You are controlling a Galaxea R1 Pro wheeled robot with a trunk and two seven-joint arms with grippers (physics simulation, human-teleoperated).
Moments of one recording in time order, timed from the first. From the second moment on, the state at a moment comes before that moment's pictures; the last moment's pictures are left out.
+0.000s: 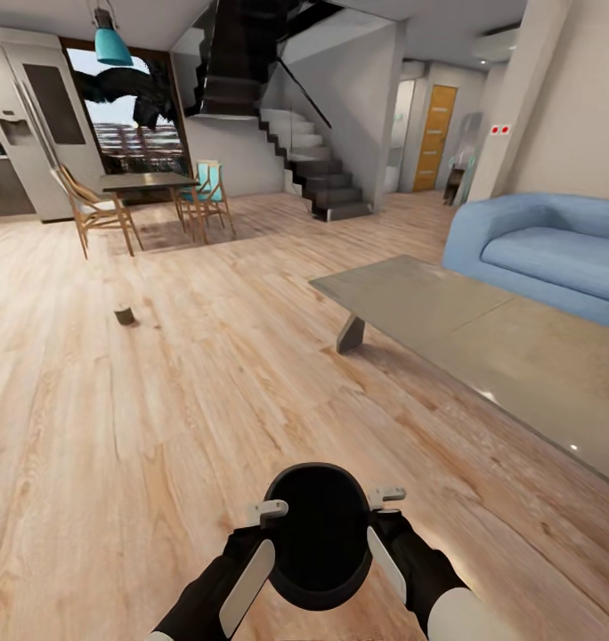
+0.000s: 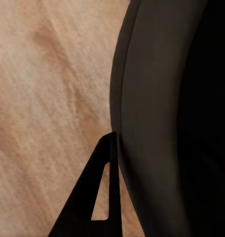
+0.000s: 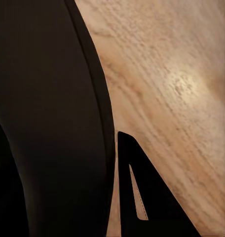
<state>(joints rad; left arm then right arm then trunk) -0.44 -0.17 -0.41 -0.87 0.58 0.54 0.67 -0.56 0.12 0.23 -0.61 -0.17 0.47 -0.29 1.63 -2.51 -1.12</state>
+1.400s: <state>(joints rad) -0.44 -0.17 -0.41 -0.87 0.58 0.54 0.67 -0.56 0.12 0.24 -0.61 -0.17 0.47 -0.29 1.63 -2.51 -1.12</state>
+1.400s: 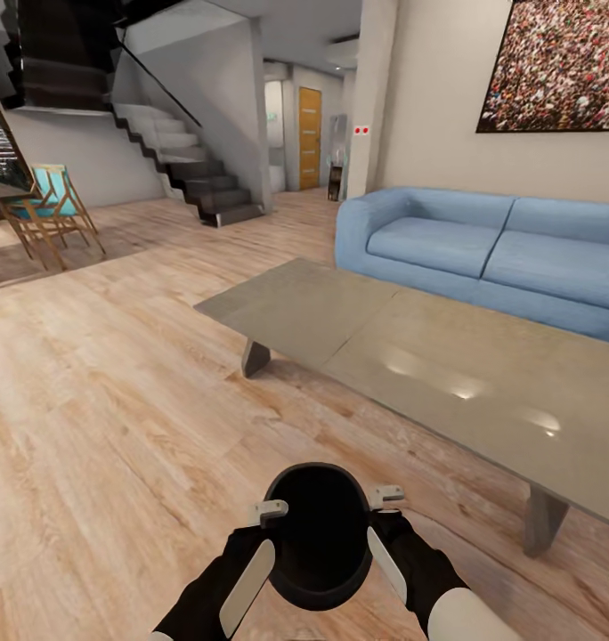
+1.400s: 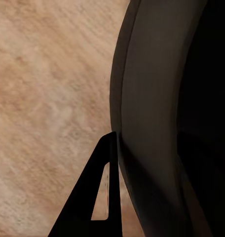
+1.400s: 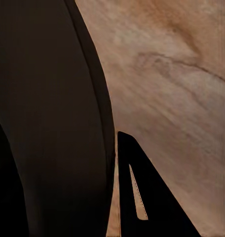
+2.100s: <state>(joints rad) -0.44 -0.17 -0.41 -0.87 0.58 0.54 0.67 -0.56 0.12 0.23 -0.61 -0.17 0.47 -0.29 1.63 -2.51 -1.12</state>
